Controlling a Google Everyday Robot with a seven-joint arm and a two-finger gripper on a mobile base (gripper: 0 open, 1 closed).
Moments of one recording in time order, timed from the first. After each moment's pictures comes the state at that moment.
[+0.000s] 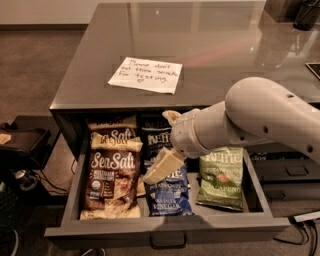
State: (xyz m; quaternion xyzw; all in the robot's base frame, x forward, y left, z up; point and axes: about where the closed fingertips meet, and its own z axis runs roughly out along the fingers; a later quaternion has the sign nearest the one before) arm 0.469 0.006 0.805 -0.58 0.71 0.20 0.35
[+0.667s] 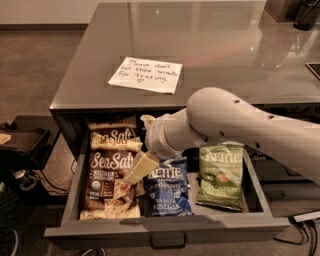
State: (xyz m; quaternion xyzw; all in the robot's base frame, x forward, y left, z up) arm 0.488 0.063 0.769 -0.61 0.69 0.19 0.35
